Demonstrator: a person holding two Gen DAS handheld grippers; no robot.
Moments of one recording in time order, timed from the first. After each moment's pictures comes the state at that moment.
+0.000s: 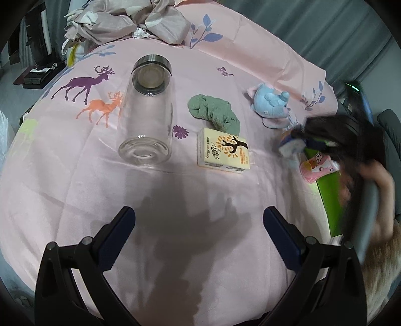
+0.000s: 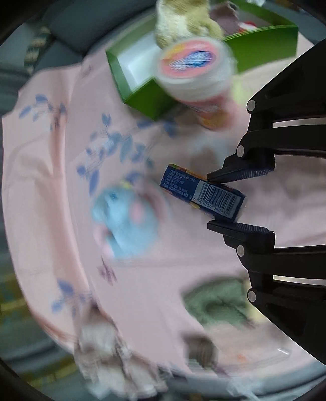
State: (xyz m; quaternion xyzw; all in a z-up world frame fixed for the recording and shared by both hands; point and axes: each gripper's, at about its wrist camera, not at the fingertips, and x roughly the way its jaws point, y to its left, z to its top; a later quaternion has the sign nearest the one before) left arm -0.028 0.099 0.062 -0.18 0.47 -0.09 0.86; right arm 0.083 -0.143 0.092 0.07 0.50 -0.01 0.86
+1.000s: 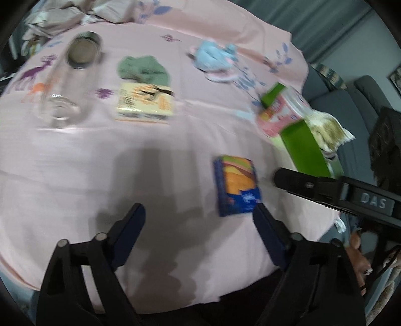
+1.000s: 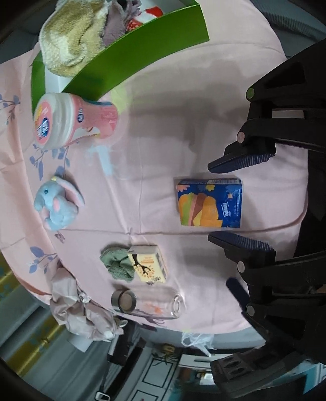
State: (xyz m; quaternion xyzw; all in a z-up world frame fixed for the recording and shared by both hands) left arm -0.054 0.008 0.052 -0.16 0.51 -0.19 0.82; right arm -0.038 -0.190 0.071 0.14 0.55 0.11 0.82
